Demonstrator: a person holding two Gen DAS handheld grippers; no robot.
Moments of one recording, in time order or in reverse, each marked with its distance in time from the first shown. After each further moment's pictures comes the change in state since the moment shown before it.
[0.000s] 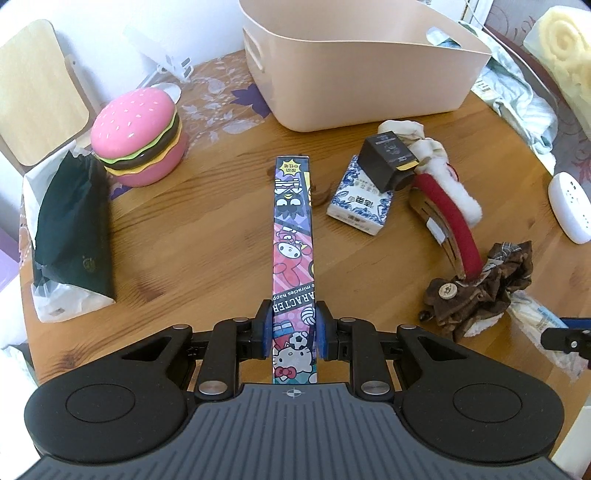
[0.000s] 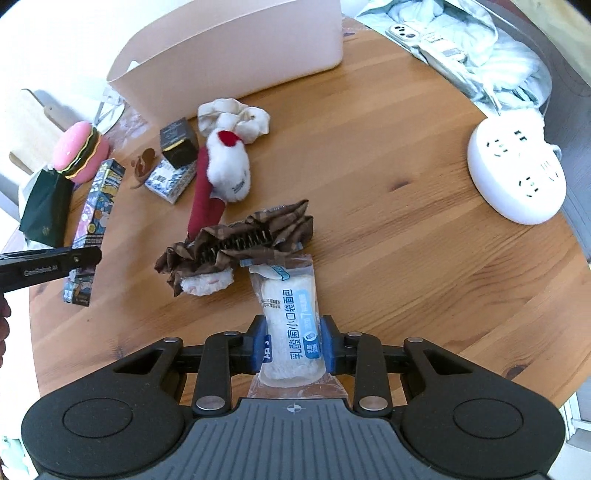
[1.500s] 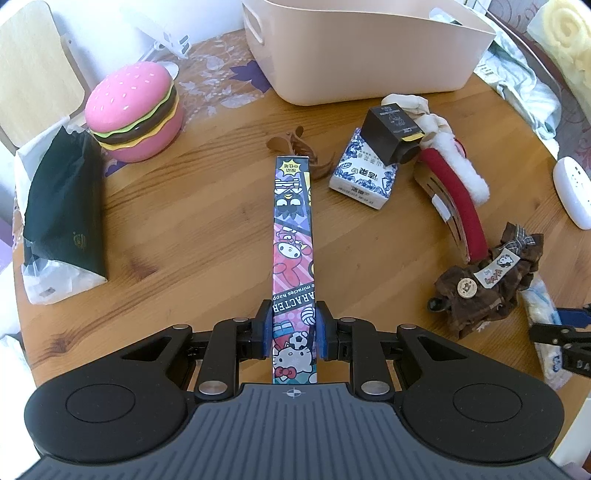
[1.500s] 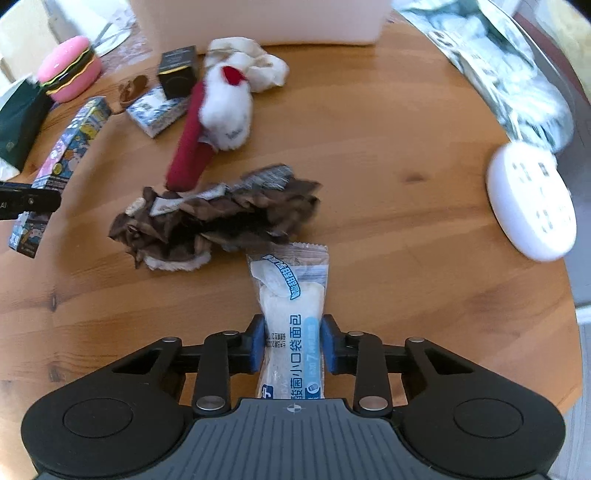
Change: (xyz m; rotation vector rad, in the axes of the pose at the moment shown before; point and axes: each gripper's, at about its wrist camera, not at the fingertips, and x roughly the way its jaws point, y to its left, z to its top) left arm 0.010 0.004 -0.007 0.209 0.017 -0.085; right arm 0.032 -0.019 -0.010 -0.114 0.068 -0.239
